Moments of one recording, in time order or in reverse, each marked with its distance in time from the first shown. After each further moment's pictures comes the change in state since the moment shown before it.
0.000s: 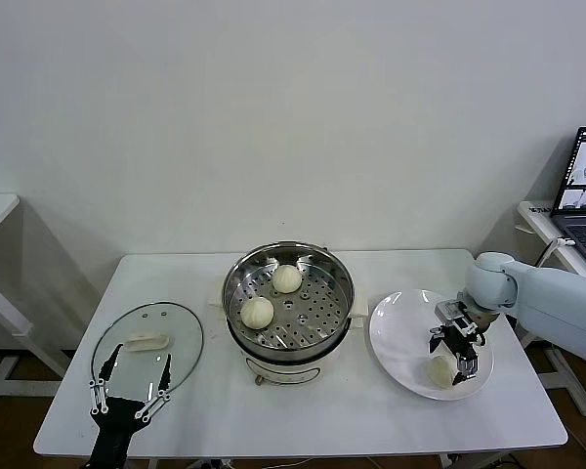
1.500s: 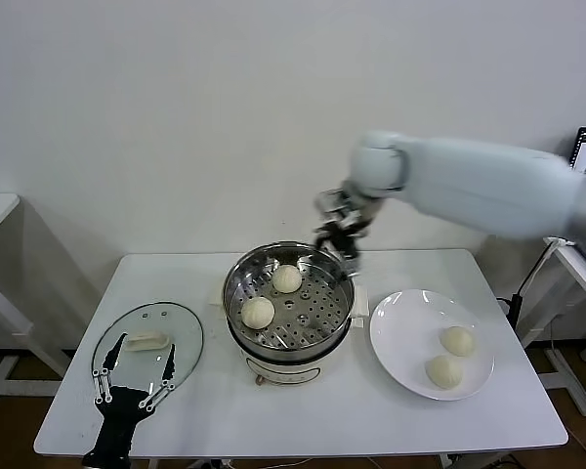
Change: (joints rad) left arm -0.036 0.015 0.023 -0.010 -0.020 0.014 0.002; right arm 0.493 0.297 -0.141 0.008 0.316 -0.061 -0.021
